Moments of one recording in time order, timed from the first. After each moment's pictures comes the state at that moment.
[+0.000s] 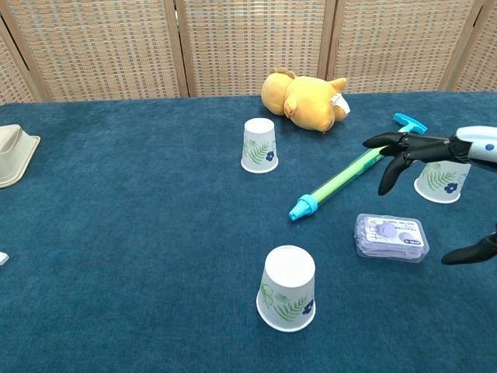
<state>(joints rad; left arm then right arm) -0.18 -1.22 -0.09 -1.78 1.44 1.50 0.41 0.55 -1.27 -0.07 -1.48 -1.84 1.19 0.57</state>
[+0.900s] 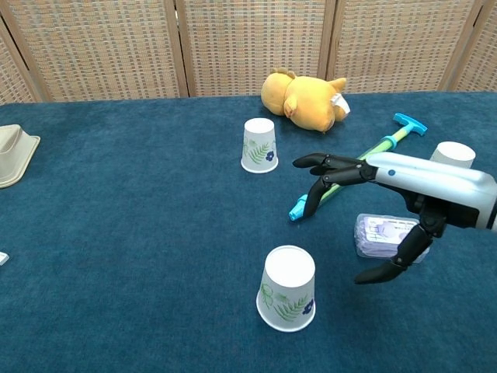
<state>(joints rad) -0.18 -1.20 -0.09 -1.79 1.44 1.49 0.36 0.61 -1.46 -0.03 -1.50 -1.74 1.10 0.43</state>
